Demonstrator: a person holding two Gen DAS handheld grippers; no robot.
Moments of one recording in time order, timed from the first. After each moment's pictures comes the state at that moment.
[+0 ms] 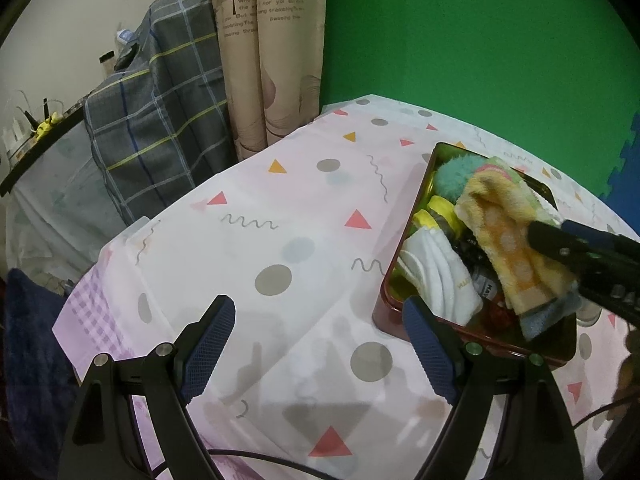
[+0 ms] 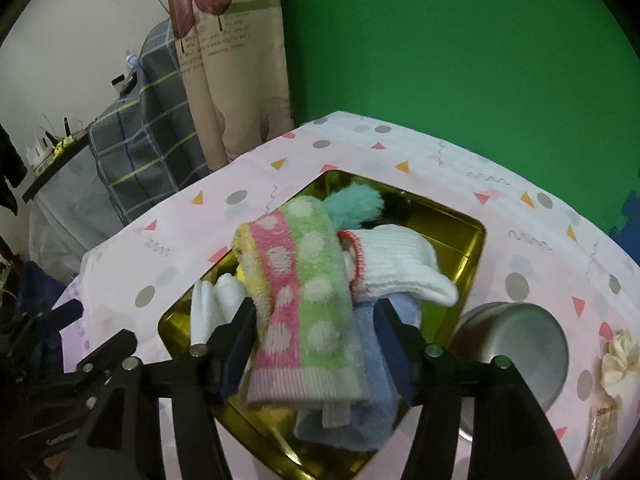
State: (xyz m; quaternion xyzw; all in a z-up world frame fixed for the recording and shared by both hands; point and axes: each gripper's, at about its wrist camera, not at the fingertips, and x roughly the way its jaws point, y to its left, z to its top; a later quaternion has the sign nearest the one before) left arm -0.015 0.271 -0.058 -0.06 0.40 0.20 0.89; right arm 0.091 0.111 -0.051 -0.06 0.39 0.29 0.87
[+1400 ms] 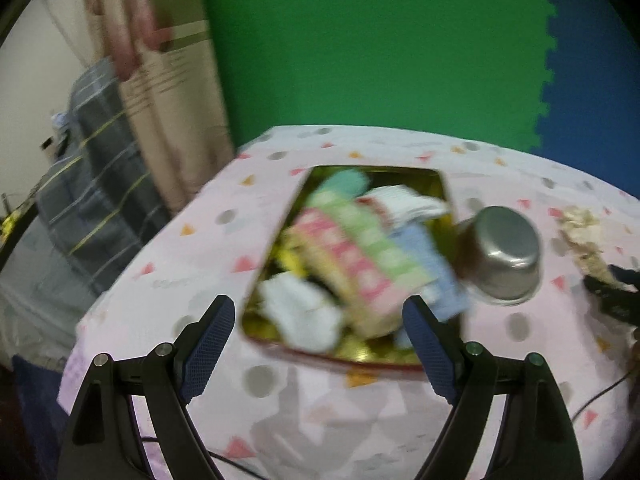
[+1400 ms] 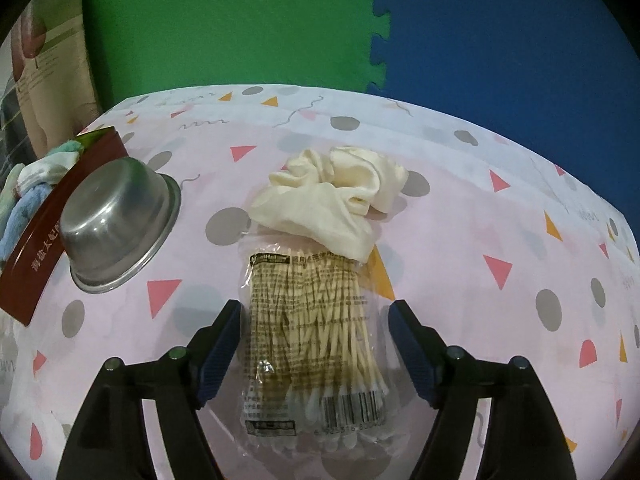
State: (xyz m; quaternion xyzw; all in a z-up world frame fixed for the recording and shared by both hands) left arm 0.014 0.158 -0.026 0.04 0.39 0.09 0.91; right arm 0.089 -0.173 -0.125 -0.04 0.43 0.06 0.90
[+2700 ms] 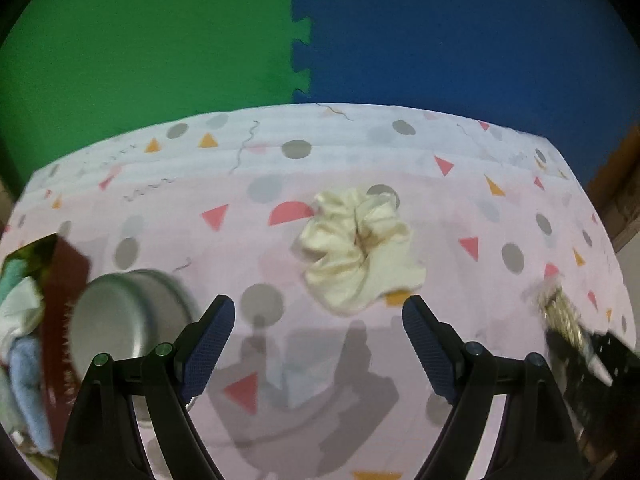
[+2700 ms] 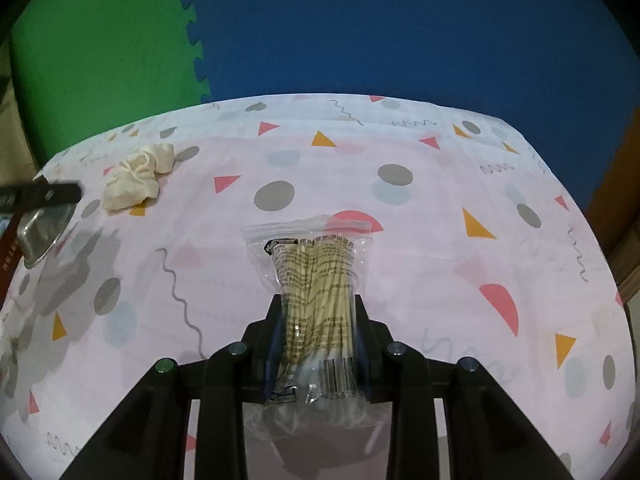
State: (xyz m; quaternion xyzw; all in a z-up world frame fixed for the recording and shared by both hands) left arm 0.137 -0.110 -0.079 0.06 0.48 -0.16 0.86; right arm -0.005 -0.341 -0.122 0.04 0.41 -0.07 0.91
